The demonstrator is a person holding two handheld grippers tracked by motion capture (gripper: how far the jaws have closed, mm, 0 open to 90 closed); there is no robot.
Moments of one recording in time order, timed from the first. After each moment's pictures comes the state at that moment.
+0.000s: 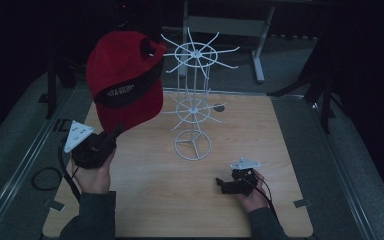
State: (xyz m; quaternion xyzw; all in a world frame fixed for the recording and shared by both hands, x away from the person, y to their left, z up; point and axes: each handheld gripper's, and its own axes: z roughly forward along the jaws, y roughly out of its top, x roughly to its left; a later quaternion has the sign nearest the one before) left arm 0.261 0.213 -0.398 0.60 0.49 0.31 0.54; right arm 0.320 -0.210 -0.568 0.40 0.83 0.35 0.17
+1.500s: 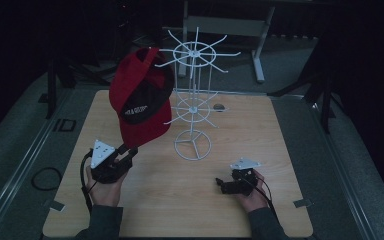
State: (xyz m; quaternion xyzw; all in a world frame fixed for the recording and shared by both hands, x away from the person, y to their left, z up) left arm 0.264 0.197 -0.468 0.65 0.49 0.29 0.51; right arm 0.320 -0.210 -0.568 0.40 0.83 0.35 0.17
